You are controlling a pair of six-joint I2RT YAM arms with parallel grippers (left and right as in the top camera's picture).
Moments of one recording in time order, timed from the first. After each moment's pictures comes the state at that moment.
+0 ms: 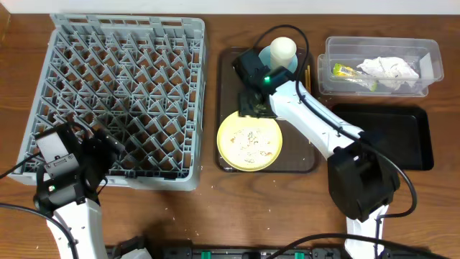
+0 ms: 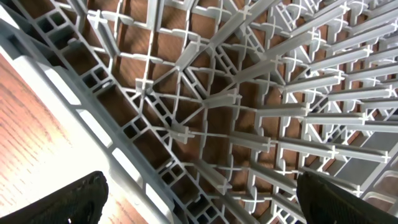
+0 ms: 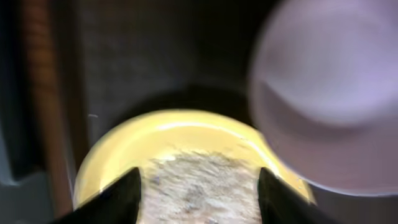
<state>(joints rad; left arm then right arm) 0.44 0.99 0.85 -0.87 0.05 -0.51 0.59 2.06 1.65 -0.91 0.07 0.64</state>
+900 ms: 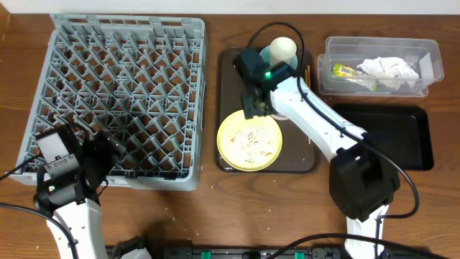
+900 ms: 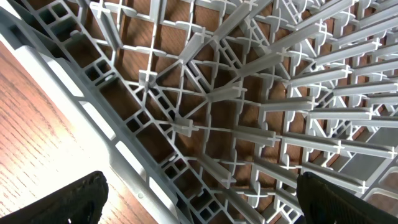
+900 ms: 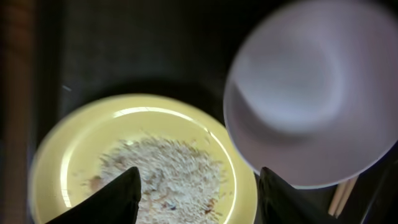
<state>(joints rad) 0.44 0.99 0.85 -0.89 0.05 -0.51 0.58 2.06 1.75 -1.01 0.13 0.39</state>
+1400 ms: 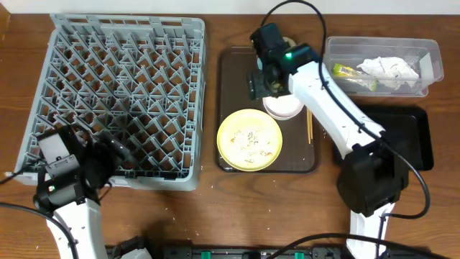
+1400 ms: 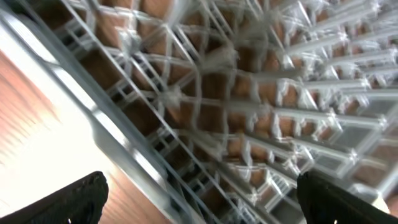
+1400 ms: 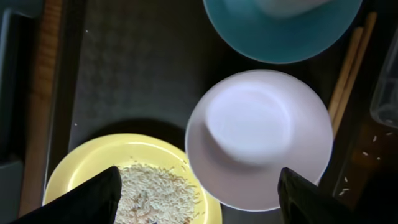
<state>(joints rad) 0.44 0.99 0.85 -0.96 0.16 -0.51 0.48 2.06 1.84 -1.02 0.08 0.31</state>
